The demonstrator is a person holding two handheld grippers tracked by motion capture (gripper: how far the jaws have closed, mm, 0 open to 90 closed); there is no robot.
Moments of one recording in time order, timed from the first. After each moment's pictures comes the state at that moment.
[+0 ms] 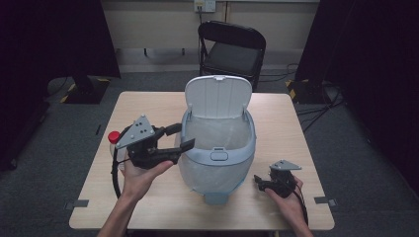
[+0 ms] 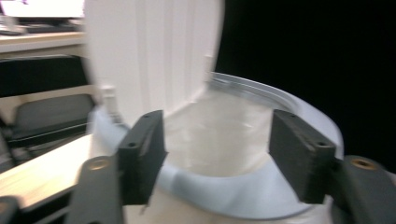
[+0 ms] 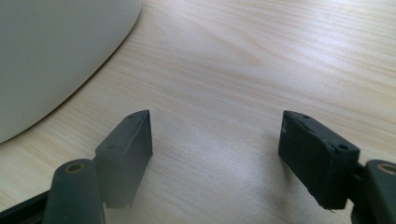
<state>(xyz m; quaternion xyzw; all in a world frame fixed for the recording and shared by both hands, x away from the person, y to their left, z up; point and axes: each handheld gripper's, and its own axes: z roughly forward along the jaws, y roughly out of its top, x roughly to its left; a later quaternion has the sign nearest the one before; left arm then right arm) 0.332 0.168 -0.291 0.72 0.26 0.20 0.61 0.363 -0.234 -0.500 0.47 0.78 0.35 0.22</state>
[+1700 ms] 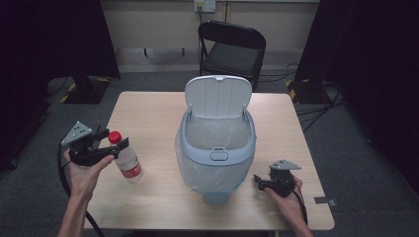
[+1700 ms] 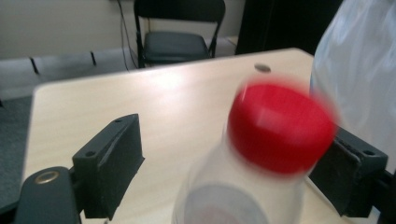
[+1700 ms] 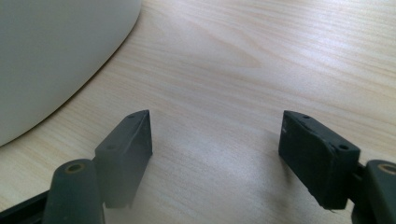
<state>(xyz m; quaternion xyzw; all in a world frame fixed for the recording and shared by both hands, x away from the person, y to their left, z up) 0.360 0.321 -0.369 0.70 0.45 0.24 0.50 0.364 -0.233 -0.500 0.48 0.78 0.35 0.22</state>
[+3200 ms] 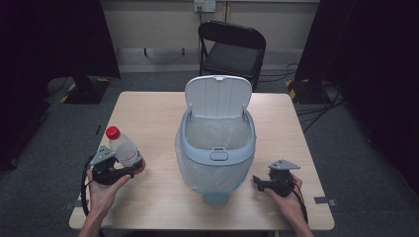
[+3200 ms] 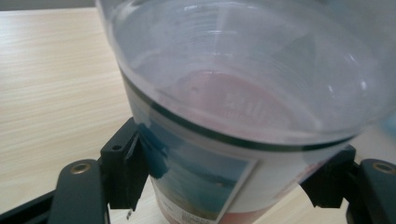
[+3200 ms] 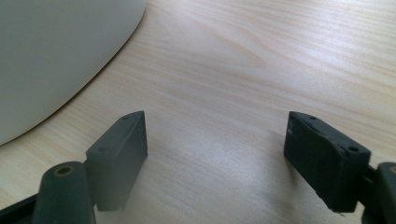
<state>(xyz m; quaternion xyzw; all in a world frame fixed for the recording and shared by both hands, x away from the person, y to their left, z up) 0.352 0.297 -0.440 0.72 0.46 0.20 0.49 0.365 -0.232 -0.500 0.47 0.78 0.35 0.22</state>
